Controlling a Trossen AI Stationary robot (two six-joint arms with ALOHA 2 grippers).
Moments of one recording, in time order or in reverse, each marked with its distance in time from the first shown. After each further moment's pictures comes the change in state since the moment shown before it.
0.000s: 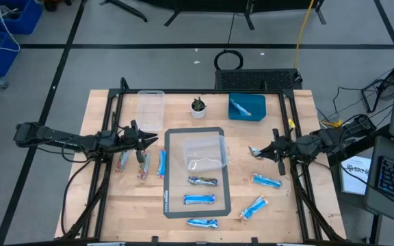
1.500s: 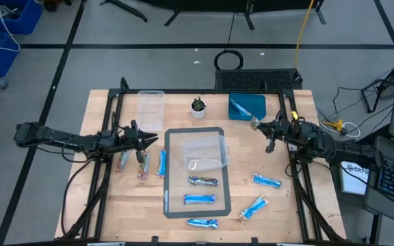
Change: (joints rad) left arm 0.000 0.000 0.000 0.000 0.000 0.000; right arm -0.608 -0.111 -0.193 0.455 -0.174 -0.358
